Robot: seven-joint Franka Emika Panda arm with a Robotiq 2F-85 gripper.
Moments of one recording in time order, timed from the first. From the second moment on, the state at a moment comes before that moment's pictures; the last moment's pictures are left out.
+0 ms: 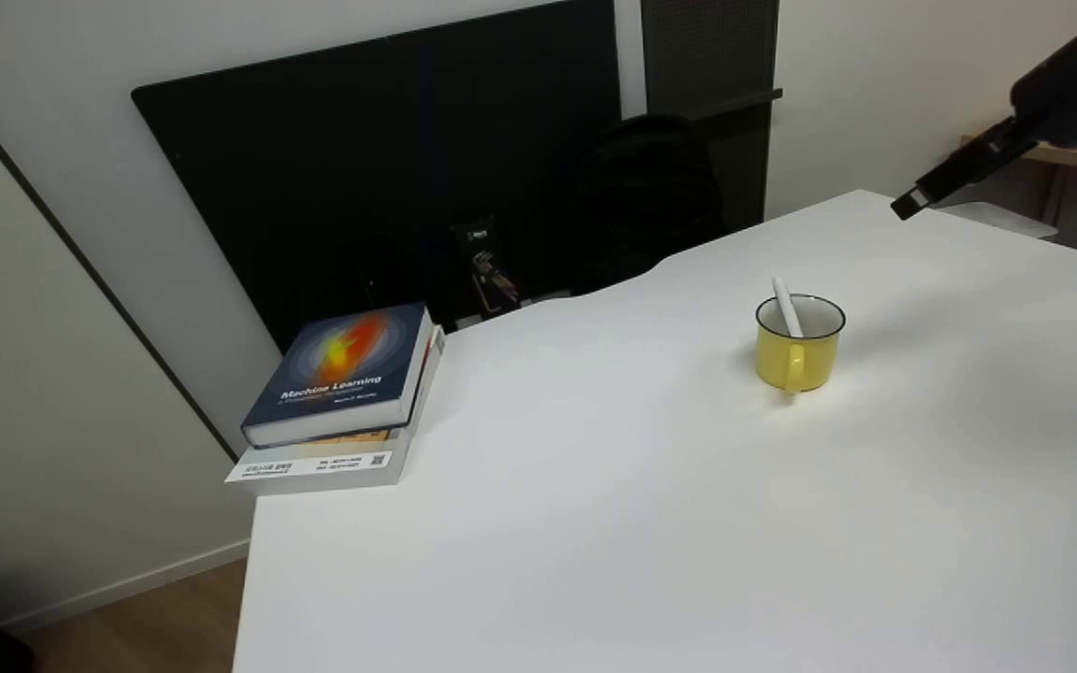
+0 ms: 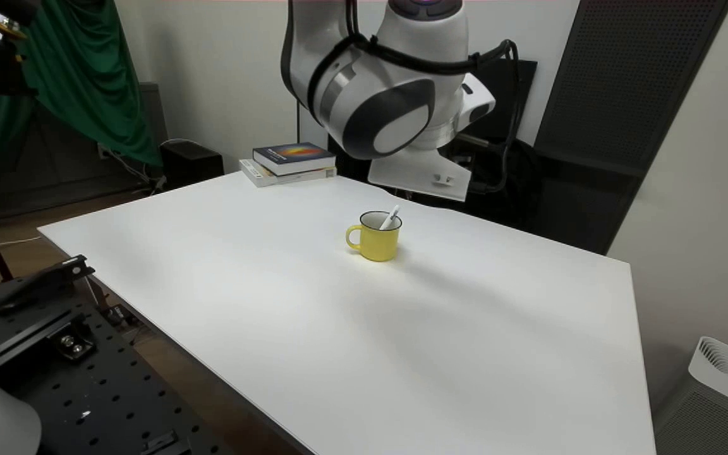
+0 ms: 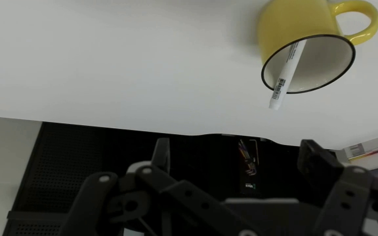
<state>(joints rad) 2.15 -0.63 -2.39 -2.36 -0.06 3.45 -0.63</state>
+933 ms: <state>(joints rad) 2.32 -0.99 -2.42 -2.04 -0.14 3.45 -0.58</state>
